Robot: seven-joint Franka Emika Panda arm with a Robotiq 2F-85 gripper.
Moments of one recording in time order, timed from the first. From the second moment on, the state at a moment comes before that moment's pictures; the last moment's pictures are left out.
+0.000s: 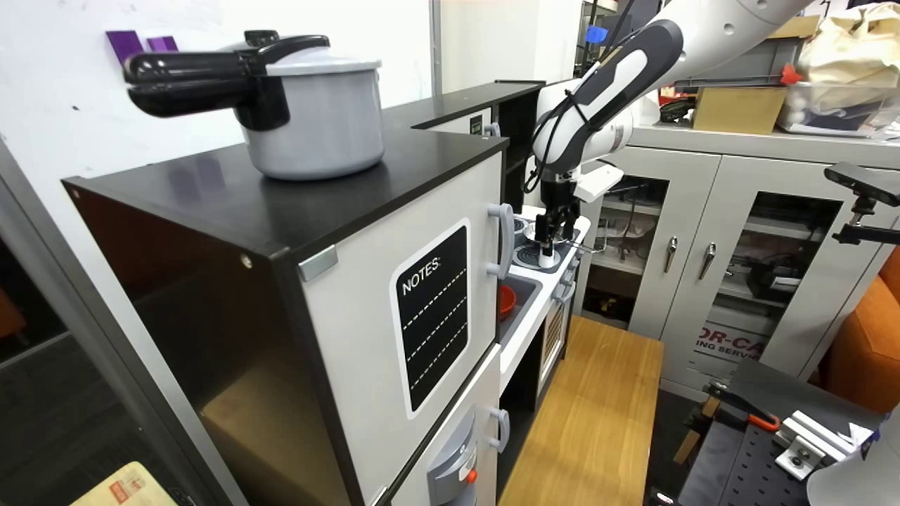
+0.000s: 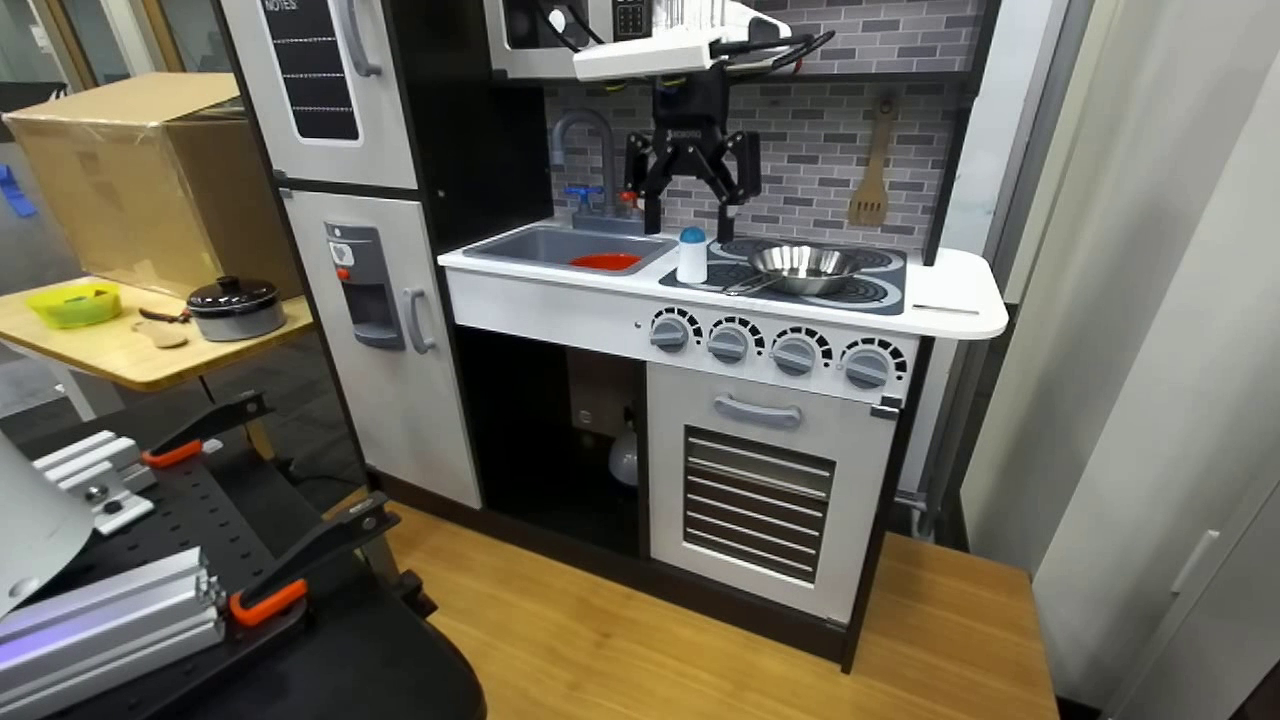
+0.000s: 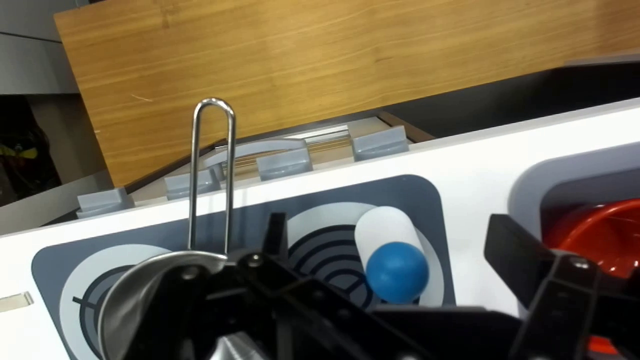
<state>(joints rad) -0.12 0.34 -0.13 -2.03 -0.05 2.31 -0.28</state>
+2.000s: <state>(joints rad) -0.12 0.35 -0.09 -2.02 -0.05 2.31 -0.29</state>
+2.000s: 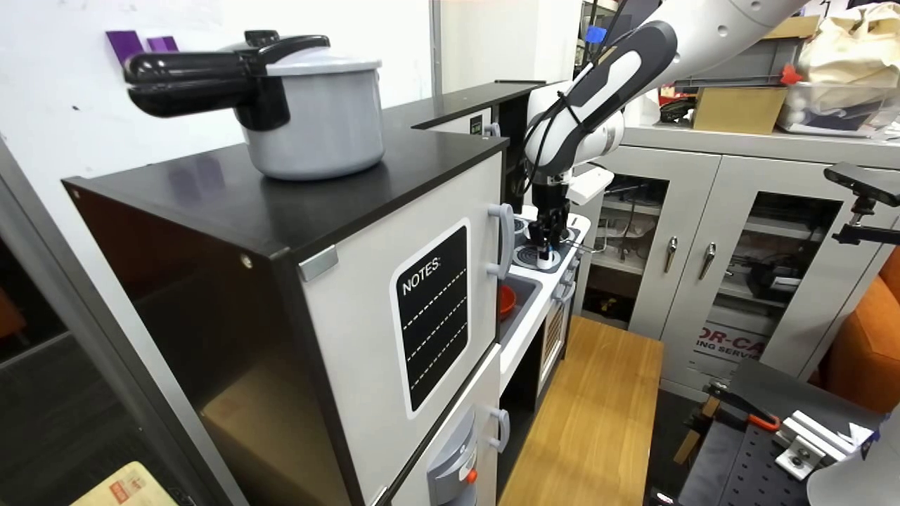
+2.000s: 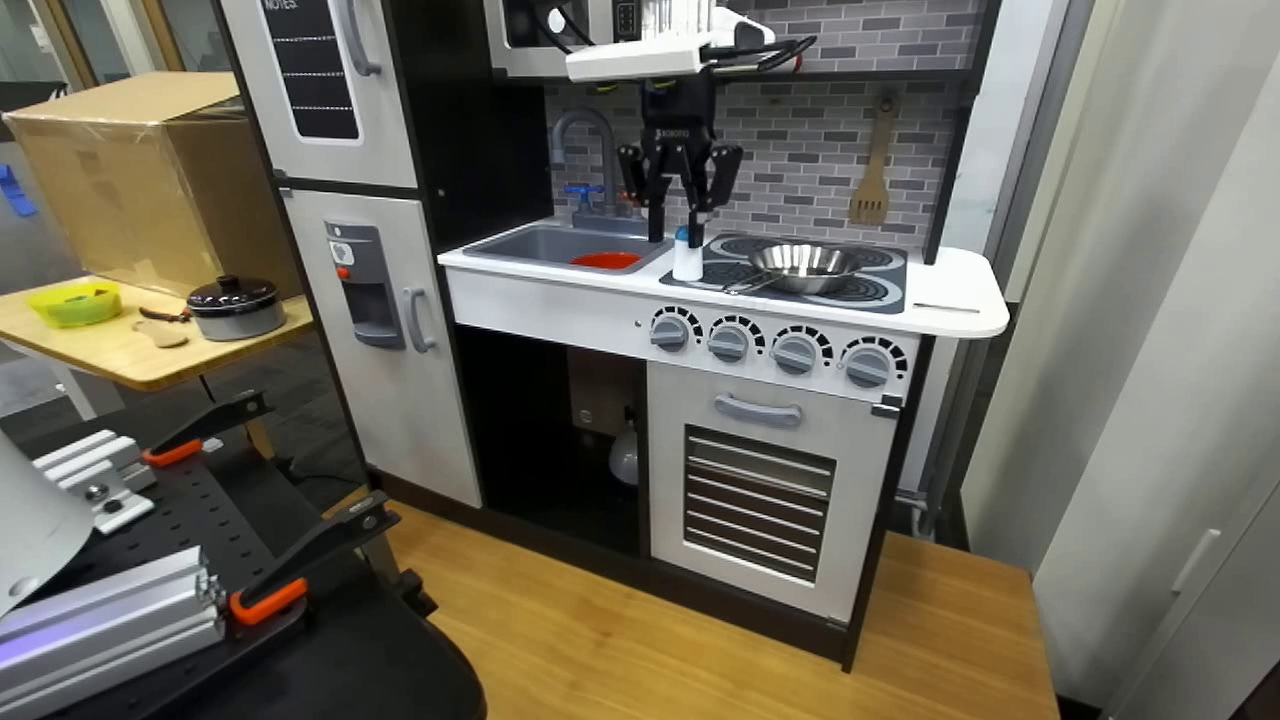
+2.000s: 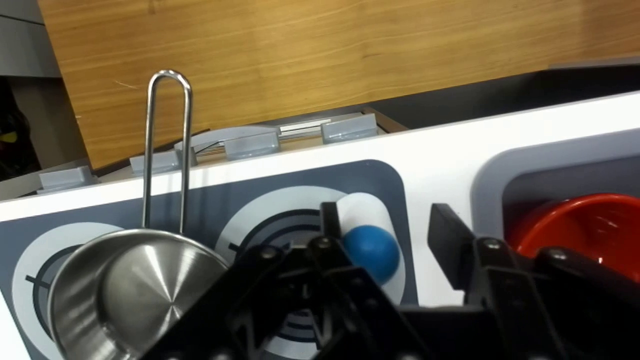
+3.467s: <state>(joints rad) -0.13 0.31 -0.11 -2.02 -0.13 2.34 -0.31</state>
